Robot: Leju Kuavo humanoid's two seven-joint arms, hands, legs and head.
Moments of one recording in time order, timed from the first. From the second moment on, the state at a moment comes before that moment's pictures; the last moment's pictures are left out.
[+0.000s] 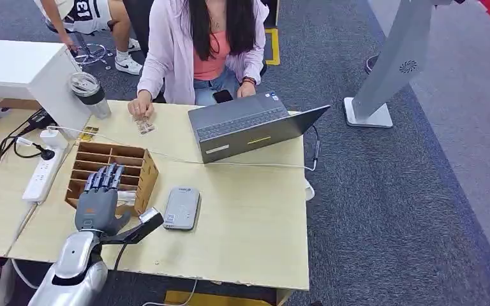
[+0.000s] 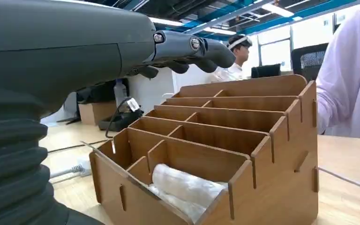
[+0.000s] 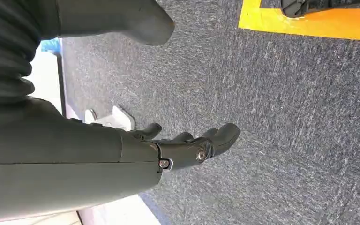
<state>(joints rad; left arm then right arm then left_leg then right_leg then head) -0.34 0.08 -0.35 -1.03 -1.32 0.39 0.09 -0.16 0.14 -1.03 -0.19 1.24 -0.13 0.26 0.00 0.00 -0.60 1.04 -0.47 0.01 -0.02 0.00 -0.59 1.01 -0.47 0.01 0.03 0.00</state>
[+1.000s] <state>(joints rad) -0.34 0.09 -0.33 -1.03 -1.34 0.38 0.13 -0.16 0.14 -1.03 -0.19 1.26 -0.12 0.26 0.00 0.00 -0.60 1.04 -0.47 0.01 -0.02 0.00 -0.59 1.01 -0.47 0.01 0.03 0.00</state>
